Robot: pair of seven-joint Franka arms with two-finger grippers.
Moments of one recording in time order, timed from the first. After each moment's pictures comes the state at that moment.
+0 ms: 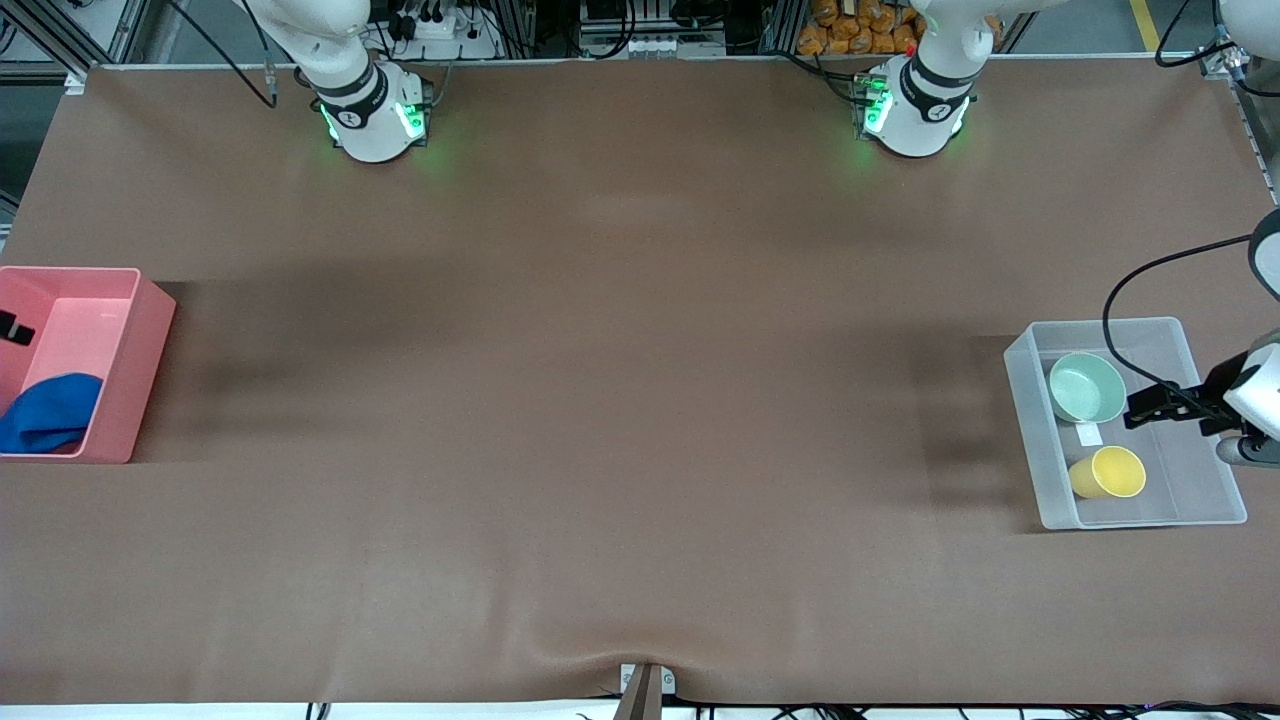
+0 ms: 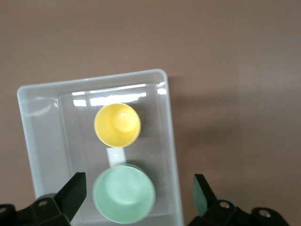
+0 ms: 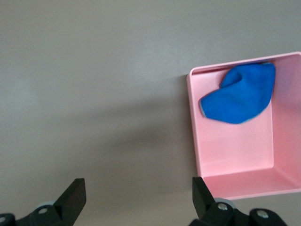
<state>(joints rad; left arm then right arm) 0.04 0.34 0.15 -1.65 -0.09 2.06 0.27 -0.41 0.17 0.05 -1.54 0.00 1.67 -0.18</state>
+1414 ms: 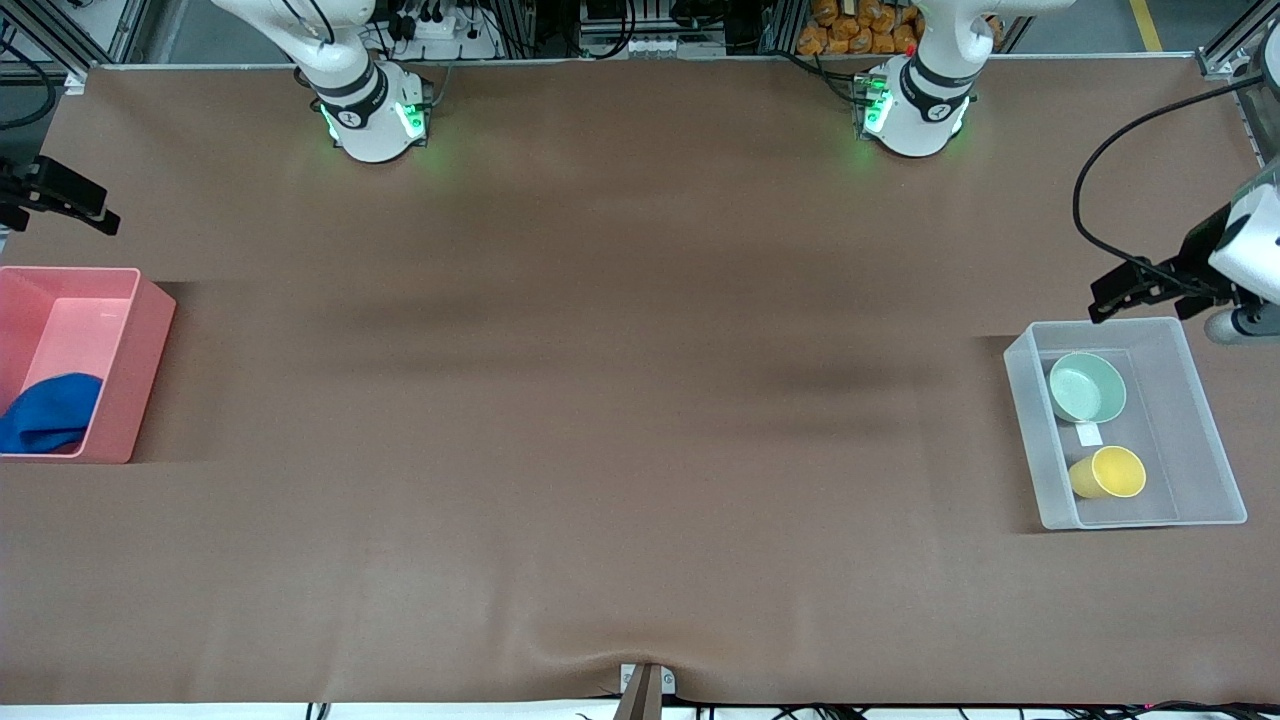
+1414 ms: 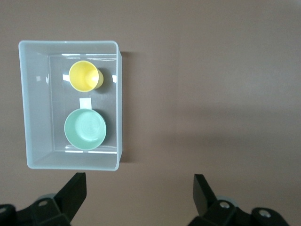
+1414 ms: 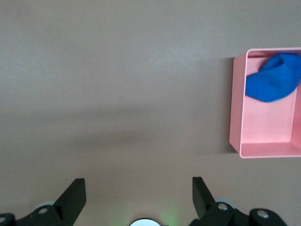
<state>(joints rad) -0.08 0.05 0.07 -1.64 0.01 1.74 -0.04 -0.17 -0.05 0.08 -1.53 0.00 1.43 -0.08</state>
